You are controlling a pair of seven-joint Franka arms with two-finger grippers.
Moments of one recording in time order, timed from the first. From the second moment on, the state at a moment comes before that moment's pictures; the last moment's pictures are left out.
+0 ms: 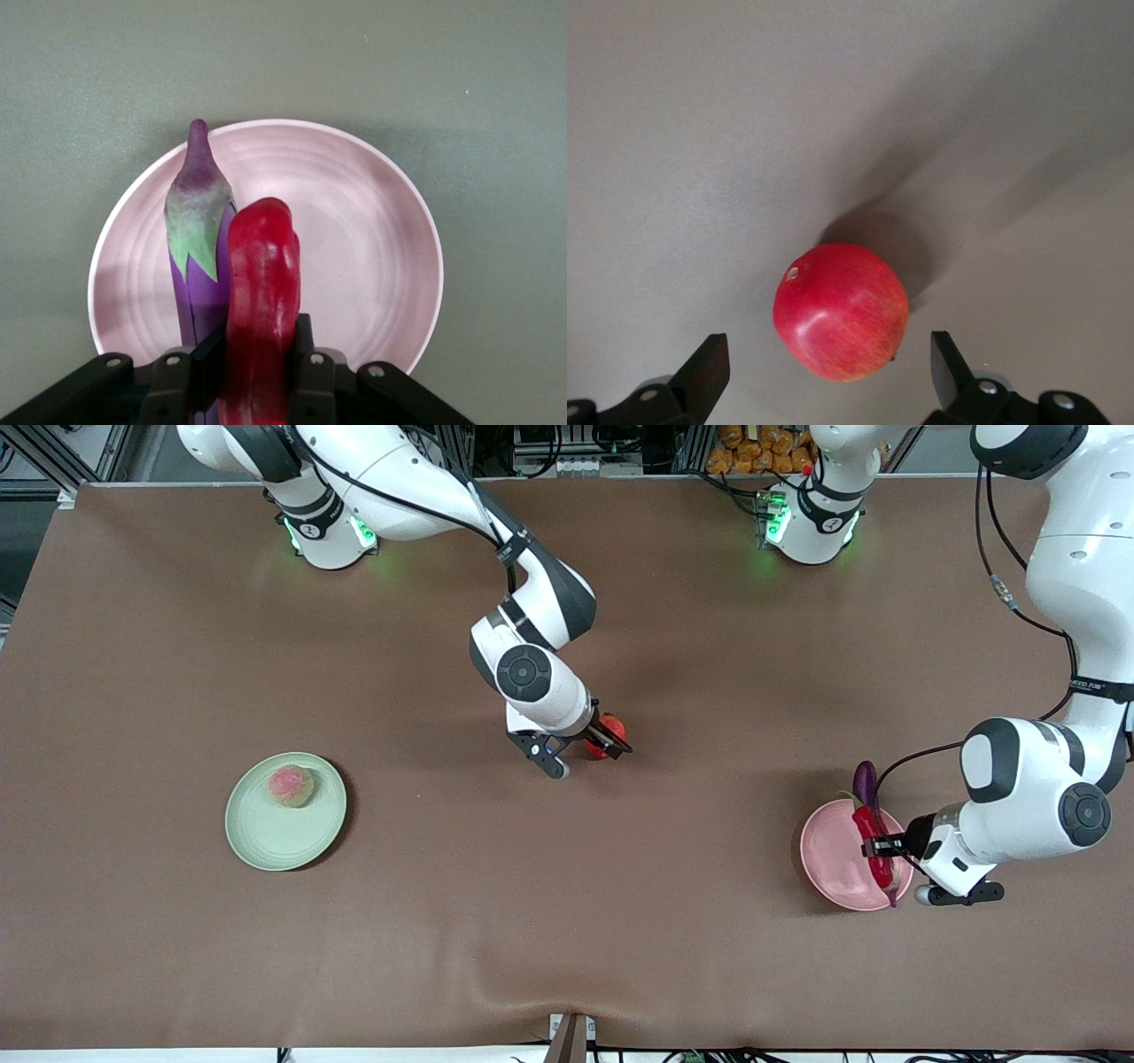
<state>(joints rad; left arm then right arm) 0.43 0.80 -0.52 -1.49 0.22 2.17 -0.16 0.77 0.78 0.00 -1.38 0.37 2.25 1.34</state>
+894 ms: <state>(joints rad) 0.41 0.79 -0.52 -1.45 0.22 2.17 -0.20 0.75 0.87 -0.03 -1.33 0.28 2.24 1.40</state>
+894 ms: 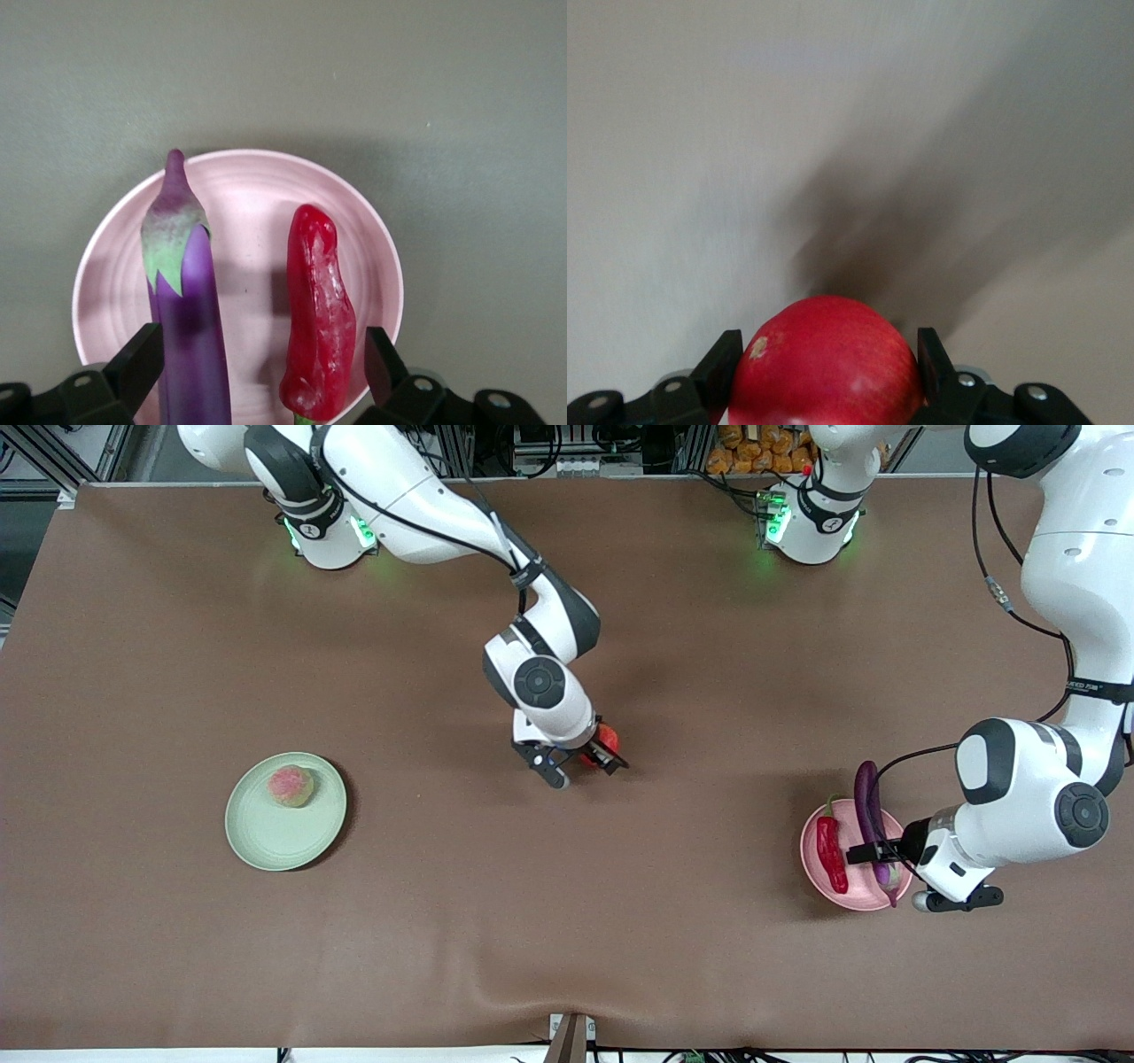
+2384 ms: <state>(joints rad) 0.43 0.16 -0.52 -1.44 0.13 1.64 -0.18 0.06 0.79 -0.07 -1.44 0.07 2.05 0.29</state>
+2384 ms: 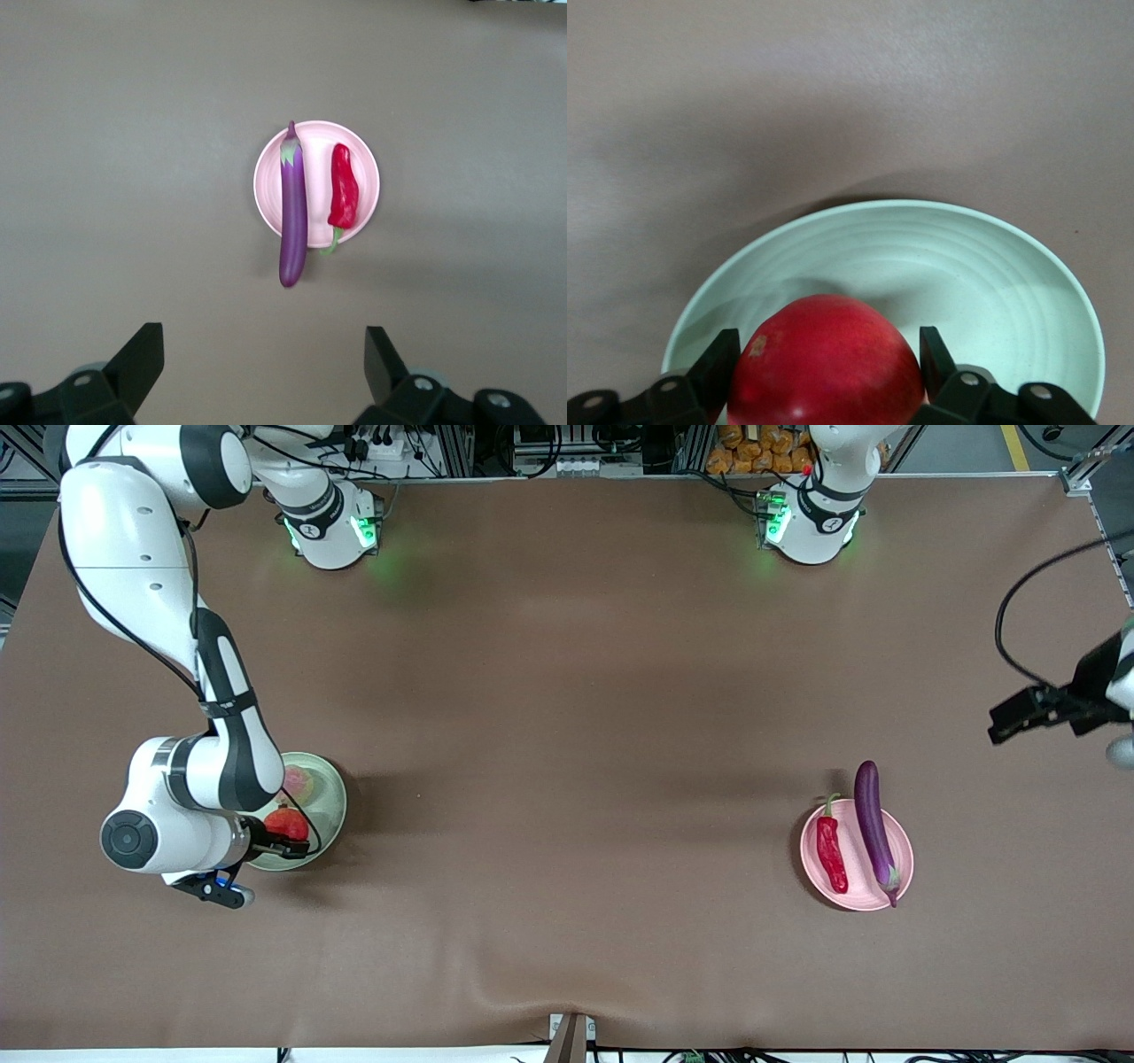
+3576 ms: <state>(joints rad) -0.06 -0.07 -0.03 -1.55 0.02 1.46 -0.18 -0.01 0.53 -0.07 -1.01 0.18 1.45 0.24</state>
